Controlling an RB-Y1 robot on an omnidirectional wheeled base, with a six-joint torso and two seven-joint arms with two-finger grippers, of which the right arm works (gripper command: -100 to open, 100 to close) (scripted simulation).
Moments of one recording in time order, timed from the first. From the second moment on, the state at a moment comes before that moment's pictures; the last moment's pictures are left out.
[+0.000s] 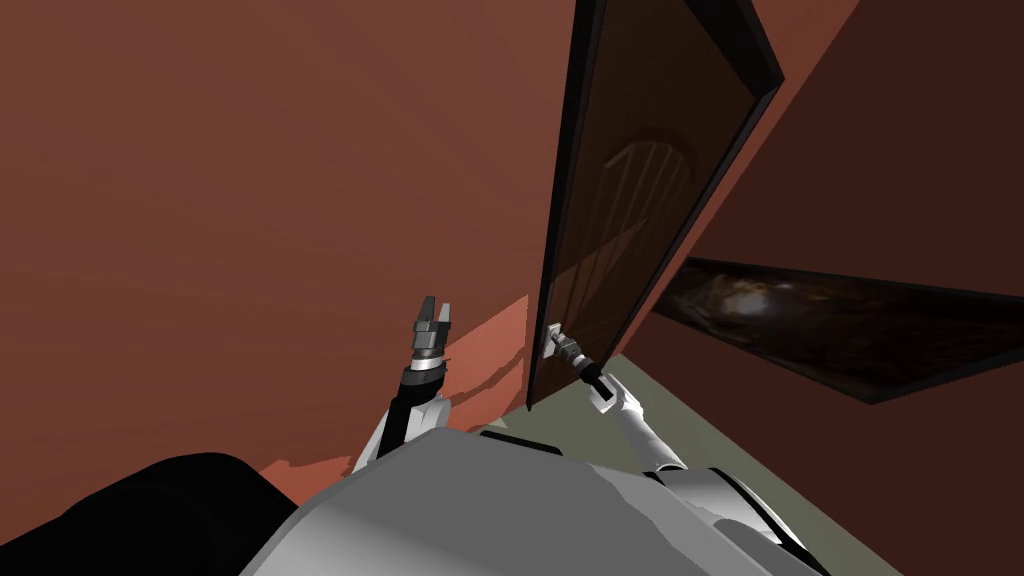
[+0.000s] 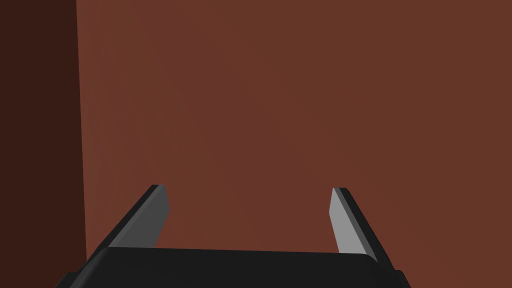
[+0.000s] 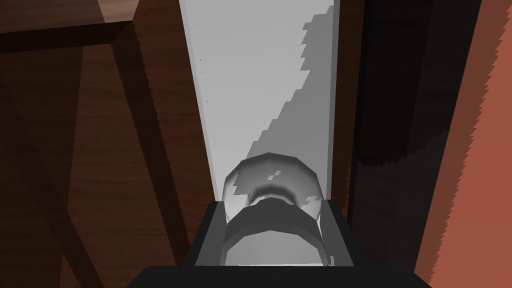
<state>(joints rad) -0.37 -0.29 0.13 -0.74 0.53 -0.71 0.77</state>
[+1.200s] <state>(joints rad) -0.37 -0.28 0.12 -0.75 0.43 -0.69 0.63</state>
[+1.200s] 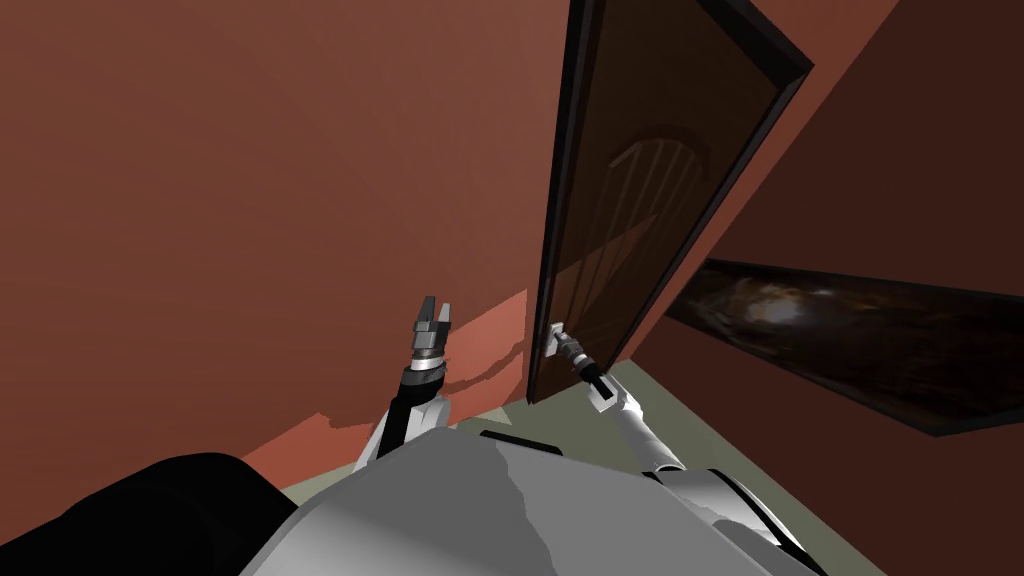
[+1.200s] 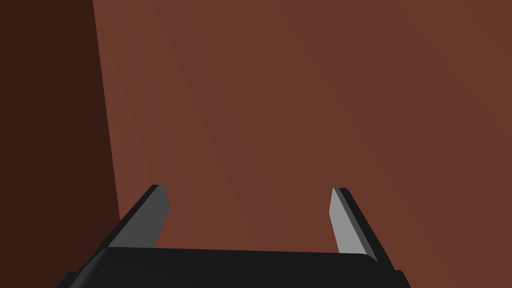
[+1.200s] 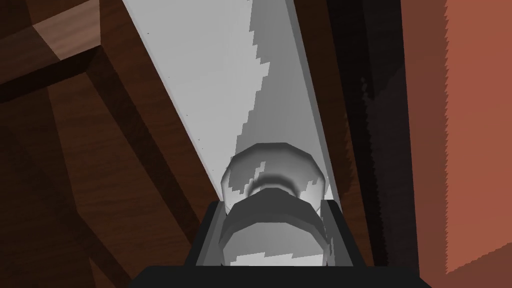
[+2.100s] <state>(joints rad) -0.36 -0.27 0.10 -0.77 0.29 -0.66 0.44</state>
